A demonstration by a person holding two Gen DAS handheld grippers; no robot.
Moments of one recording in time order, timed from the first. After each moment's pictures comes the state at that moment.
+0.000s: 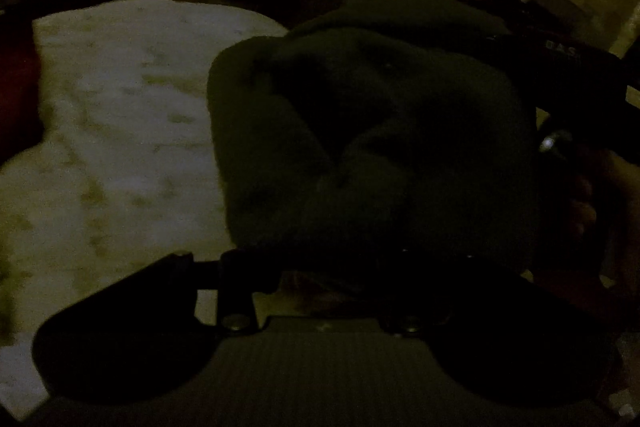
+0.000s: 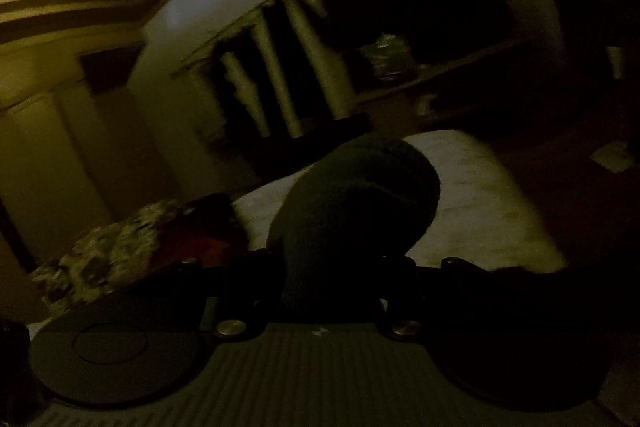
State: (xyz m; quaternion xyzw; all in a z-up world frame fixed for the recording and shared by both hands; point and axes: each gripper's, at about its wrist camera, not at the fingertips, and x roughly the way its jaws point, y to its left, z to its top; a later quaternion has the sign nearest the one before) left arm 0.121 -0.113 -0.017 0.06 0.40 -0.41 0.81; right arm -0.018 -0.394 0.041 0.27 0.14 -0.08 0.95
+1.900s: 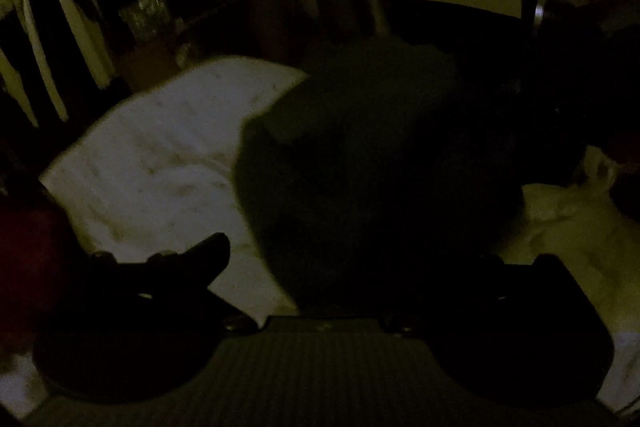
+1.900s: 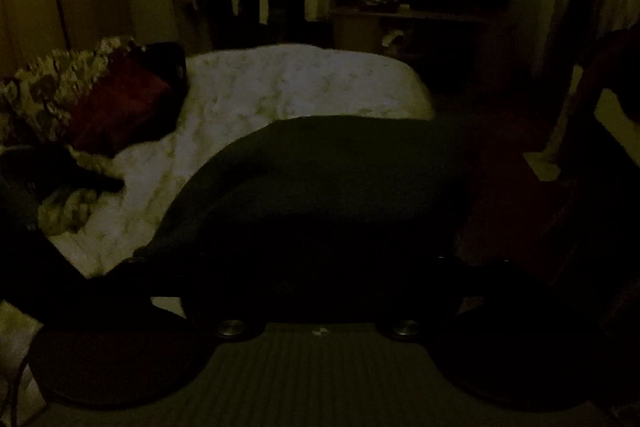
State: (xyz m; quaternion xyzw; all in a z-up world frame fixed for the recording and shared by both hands) left arm 0.029 -0.161 -0.016 0.32 0.27 -0.39 0.82; right arm -0.098 -0.374 0.015 0.09 0.33 -0.10 0.94
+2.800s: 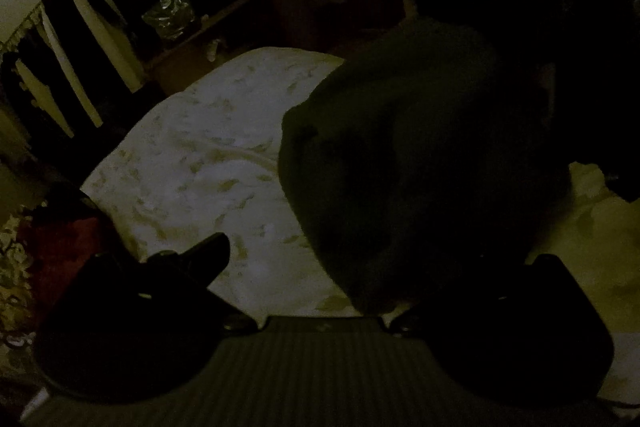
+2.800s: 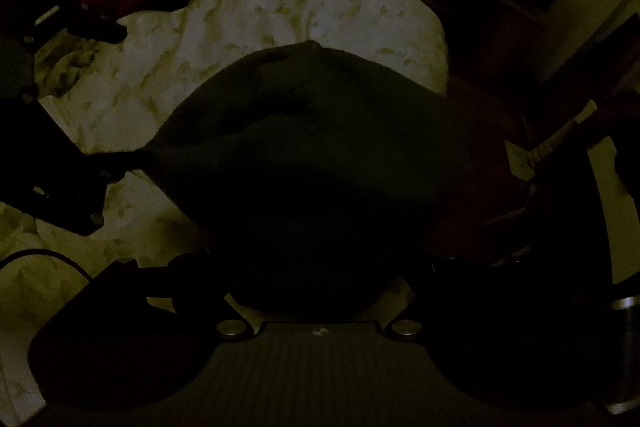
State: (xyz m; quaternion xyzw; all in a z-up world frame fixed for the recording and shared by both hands) left arm 0.035 -0.164 -0.014 0.37 0.26 -0.34 0.82; right arm -0.066 -0.333 0.026 -0.06 0.48 -0.08 0.87
